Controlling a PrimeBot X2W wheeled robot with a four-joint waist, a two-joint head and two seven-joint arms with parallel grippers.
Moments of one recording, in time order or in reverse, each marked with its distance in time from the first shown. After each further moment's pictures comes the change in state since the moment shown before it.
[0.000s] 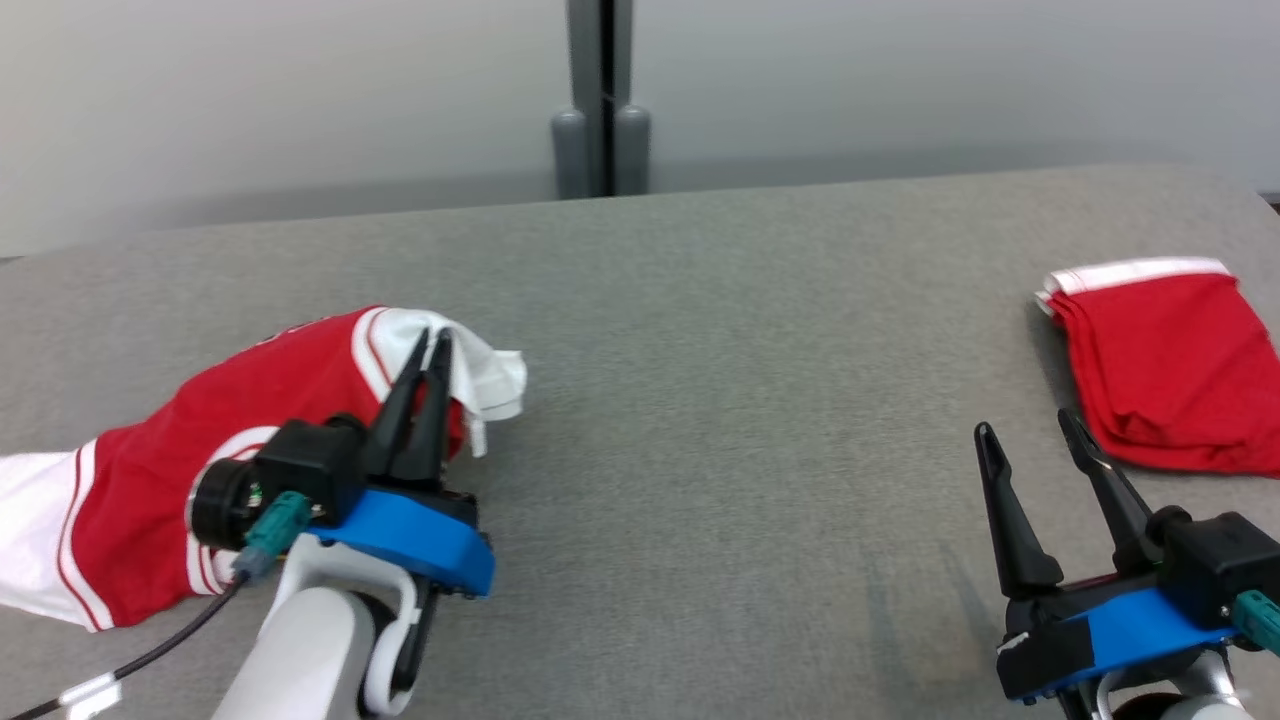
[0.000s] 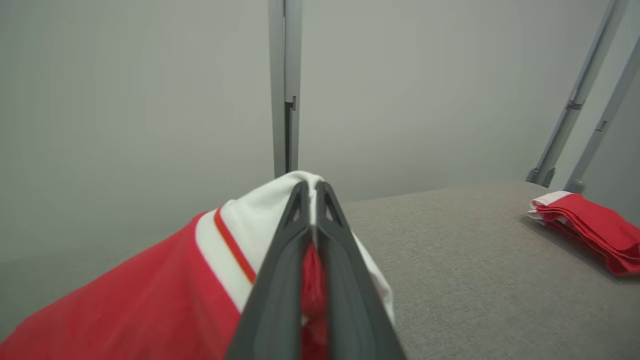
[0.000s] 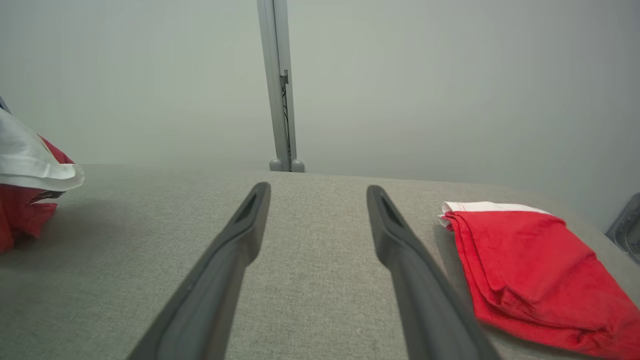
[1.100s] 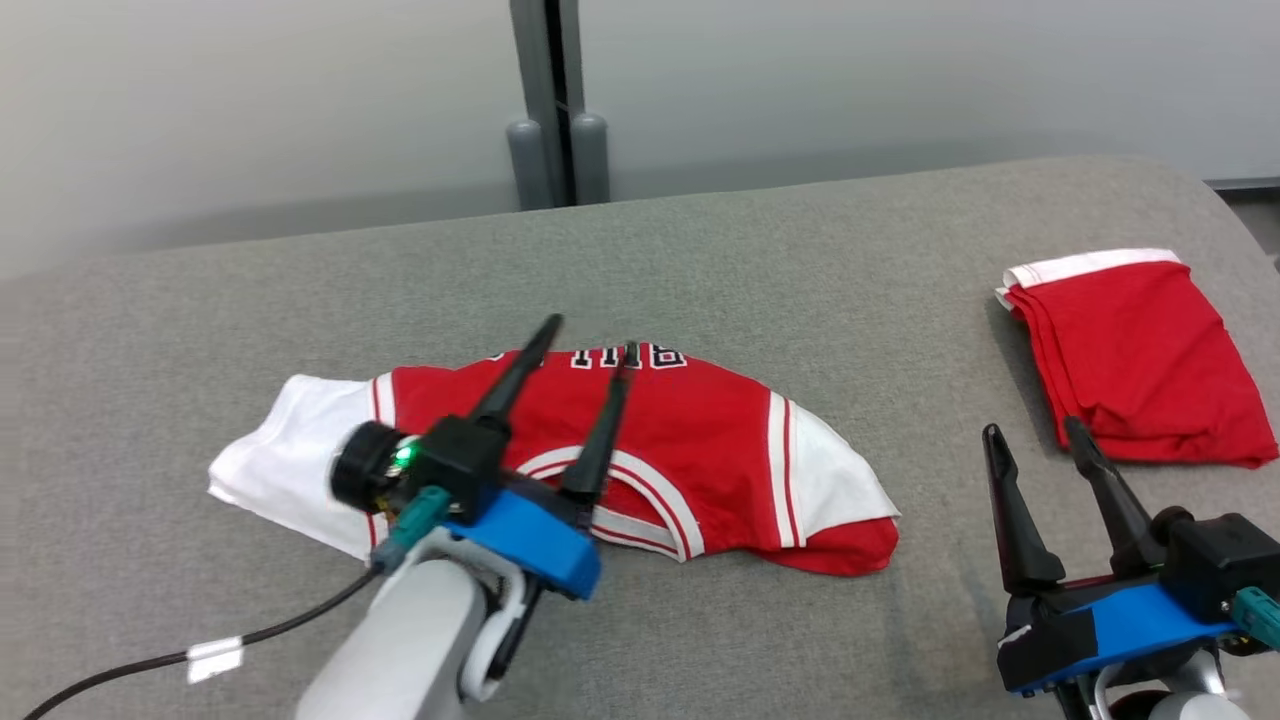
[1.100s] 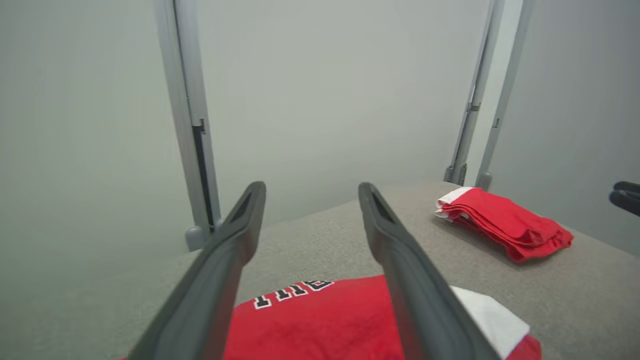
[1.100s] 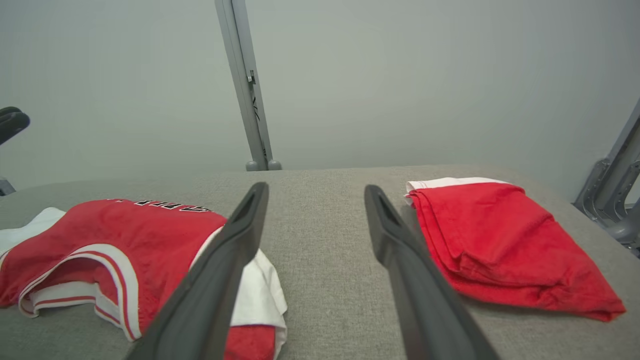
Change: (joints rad) left arm -0.181 -0.107 -0.285 0.211 -0.014 -0.060 -0.154; right arm -0.041 0.006 -0.015 0.107 0.047 0.000 -0.064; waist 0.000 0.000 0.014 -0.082
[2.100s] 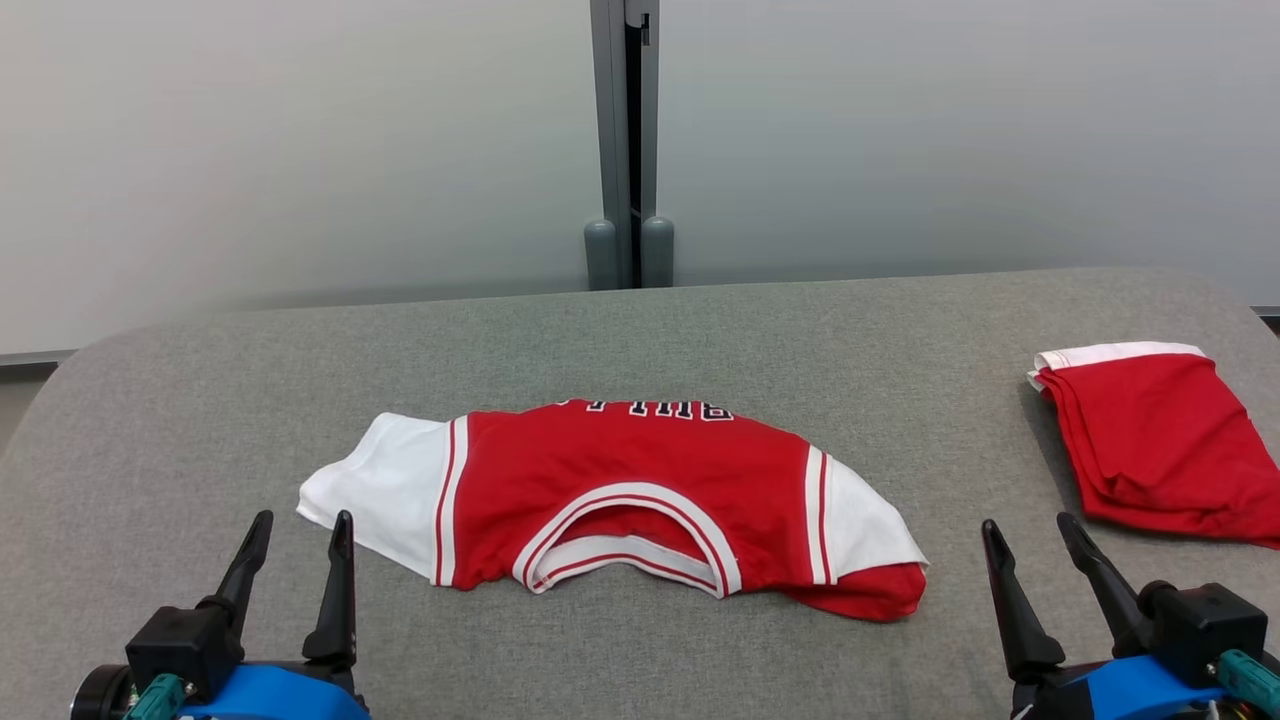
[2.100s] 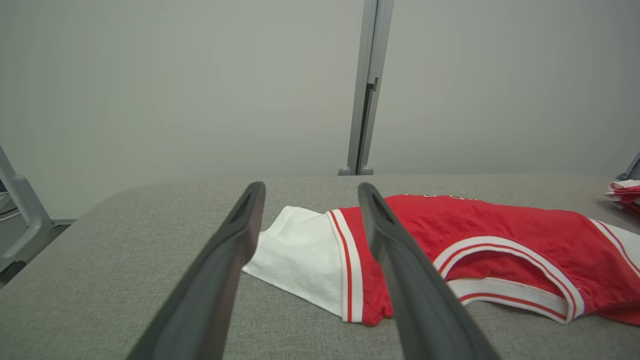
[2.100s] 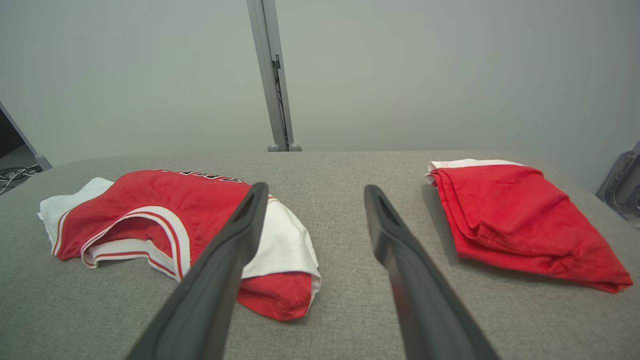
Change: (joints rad) left arm 0.433 0.263 0.294 -0.192 -0.127 0.126 0.032; right arm 0.139 0.000 -0.005 -0.015 -0.004 0.000 0.072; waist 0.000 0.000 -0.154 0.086
